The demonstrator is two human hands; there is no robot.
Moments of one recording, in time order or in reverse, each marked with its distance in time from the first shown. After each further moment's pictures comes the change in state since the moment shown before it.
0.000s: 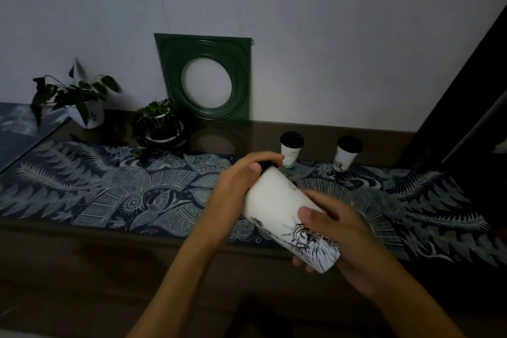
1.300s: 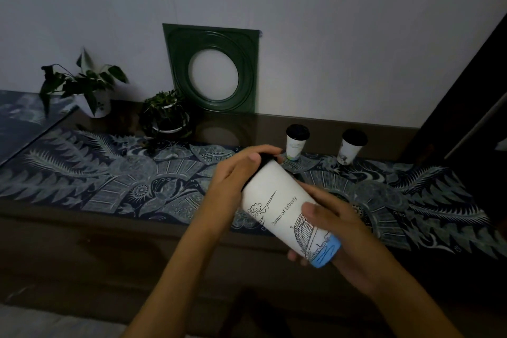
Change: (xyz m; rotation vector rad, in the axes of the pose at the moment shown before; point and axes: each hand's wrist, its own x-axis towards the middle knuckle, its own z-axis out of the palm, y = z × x) left_hand -0.021 -0.002 -0.020 -0.105 0.050 -0.004; right_hand -0.012 0.019 0.018 0.122 -0.102 0.005
